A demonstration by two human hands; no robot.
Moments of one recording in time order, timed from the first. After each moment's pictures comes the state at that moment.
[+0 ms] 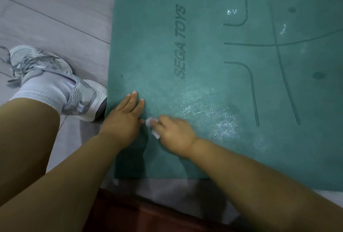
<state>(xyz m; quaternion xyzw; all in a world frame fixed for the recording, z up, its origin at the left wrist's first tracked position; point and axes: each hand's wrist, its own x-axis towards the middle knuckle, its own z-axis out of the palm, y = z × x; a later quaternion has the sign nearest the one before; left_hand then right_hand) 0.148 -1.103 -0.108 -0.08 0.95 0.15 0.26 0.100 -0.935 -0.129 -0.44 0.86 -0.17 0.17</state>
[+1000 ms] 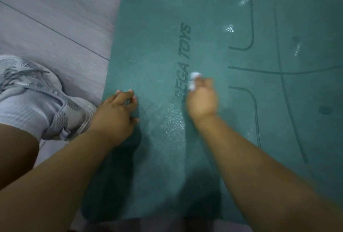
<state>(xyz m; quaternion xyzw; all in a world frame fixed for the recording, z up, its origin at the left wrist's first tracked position) 0.088 -1.130 -0.112 -0.12 0.96 0.17 0.18 -0.045 -0.951 -0.135 -0.12 0.98 -0.14 0.12</state>
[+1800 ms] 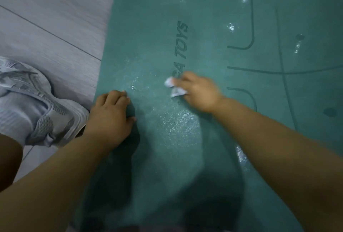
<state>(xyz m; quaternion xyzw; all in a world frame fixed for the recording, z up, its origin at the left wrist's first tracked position) 0.079 -1.120 -0.114 -0.20 0.96 0.16 0.15 -0.090 -0.935 -0.135 -0.46 0.86 -0.14 0.15</state>
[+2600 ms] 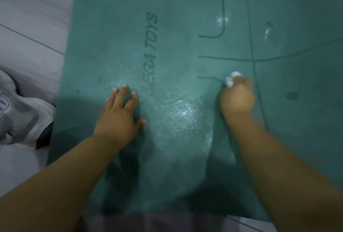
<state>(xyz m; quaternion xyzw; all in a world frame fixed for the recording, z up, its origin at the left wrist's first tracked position) 0.060 -1.042 -0.114 -0.18 0.94 0.22 0.21 -0.098 -0.800 -0.135 0.05 0.99 -0.11 0.03</state>
